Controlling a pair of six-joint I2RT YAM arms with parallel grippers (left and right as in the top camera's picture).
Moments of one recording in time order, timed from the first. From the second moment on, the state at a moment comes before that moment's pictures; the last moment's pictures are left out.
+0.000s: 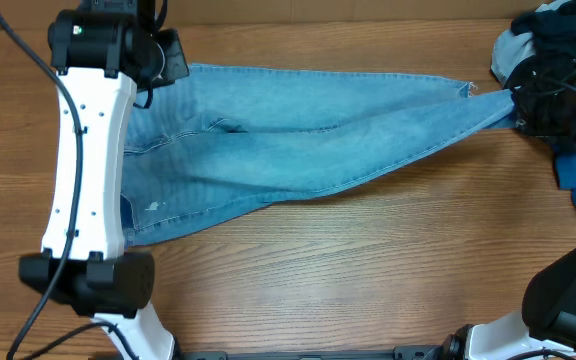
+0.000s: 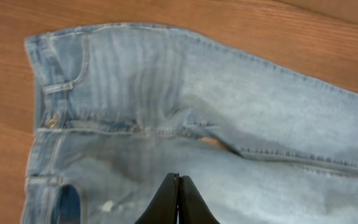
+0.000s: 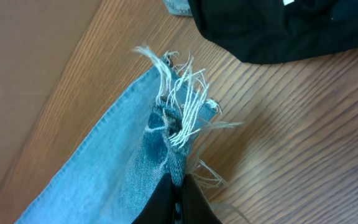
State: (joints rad) left arm -0.10 1.91 2.23 -1.38 -0.12 -0.37; right arm -0.35 1.73 1.57 -0.85 -0.19 0.59
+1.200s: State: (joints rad) left arm -0.09 0.96 0.52 -0.68 -0.24 -1.35; right arm -0.36 1.73 1.57 -0.81 -0.22 0.52
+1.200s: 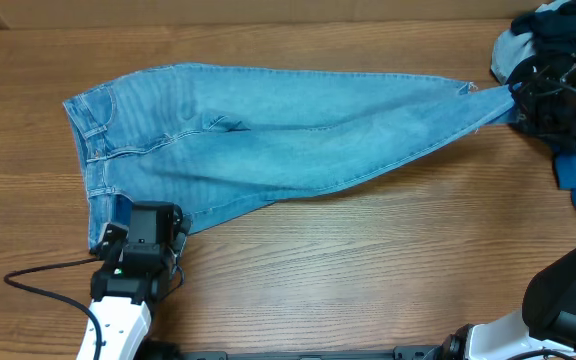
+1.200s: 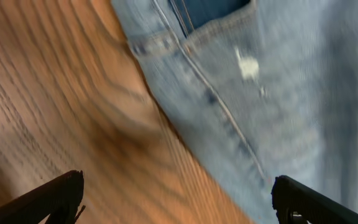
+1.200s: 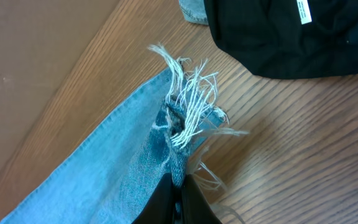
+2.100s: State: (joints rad) left arm 0.26 1.14 0.46 -0.36 -0.22 -1.04; right arm -0.36 1.73 1.57 -0.82 -0.22 0.51
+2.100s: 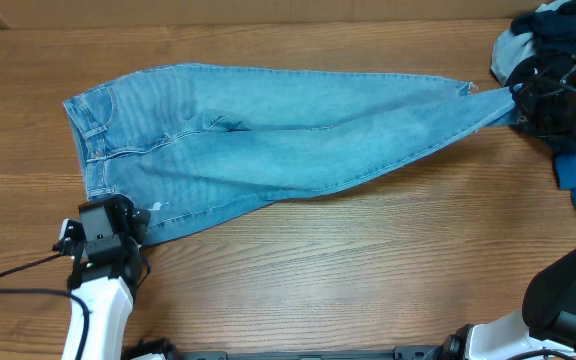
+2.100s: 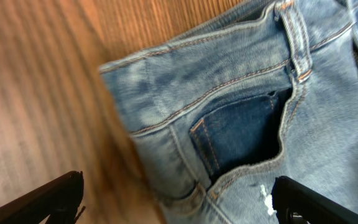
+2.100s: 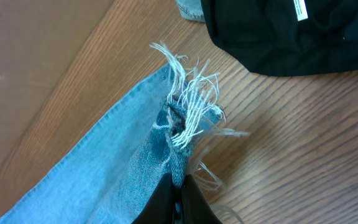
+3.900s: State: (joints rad) left arm 0.33 1.27 1.31 -0.92 -0.23 -0.89; right arm -0.36 1.73 1.57 -1.08 -0.01 0.74
